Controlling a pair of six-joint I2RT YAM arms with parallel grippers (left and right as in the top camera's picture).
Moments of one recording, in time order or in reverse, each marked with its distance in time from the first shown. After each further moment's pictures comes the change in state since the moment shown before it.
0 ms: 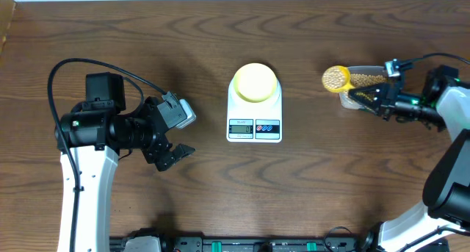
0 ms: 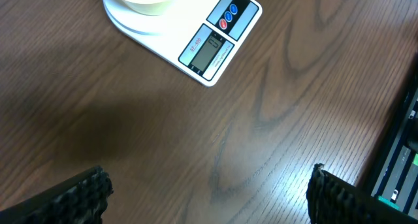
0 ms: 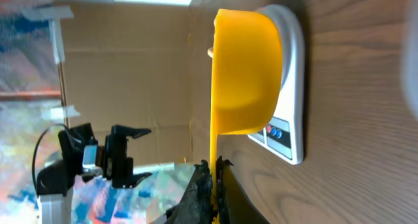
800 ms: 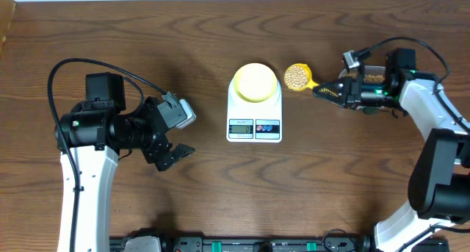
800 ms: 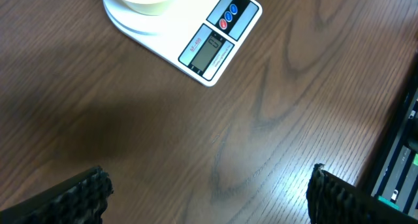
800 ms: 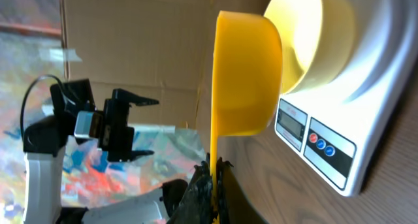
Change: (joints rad) left arm 0.000 0.000 0.000 0.000 0.000 0.000; right arm 0.247 0.000 -0.002 0.254 -0.064 0.142
